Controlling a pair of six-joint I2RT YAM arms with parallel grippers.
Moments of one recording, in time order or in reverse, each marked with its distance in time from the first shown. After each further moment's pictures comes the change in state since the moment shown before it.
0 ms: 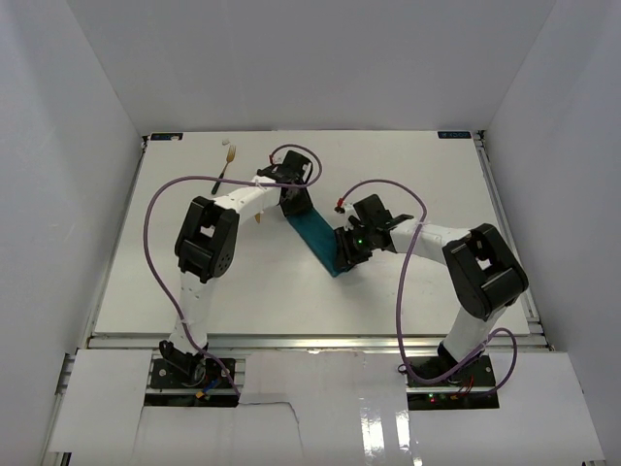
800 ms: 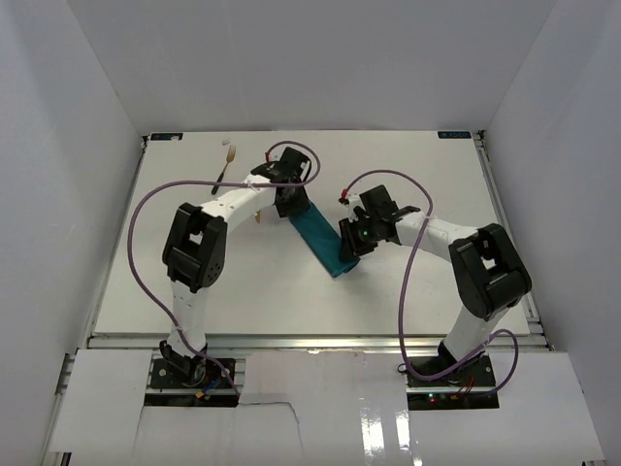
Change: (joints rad) left arm -0.023 -0.100 -0.045 -0.125 -0.035 -0.014; right arm -0.051 0.004 0.045 -0.037 0.014 -0.070
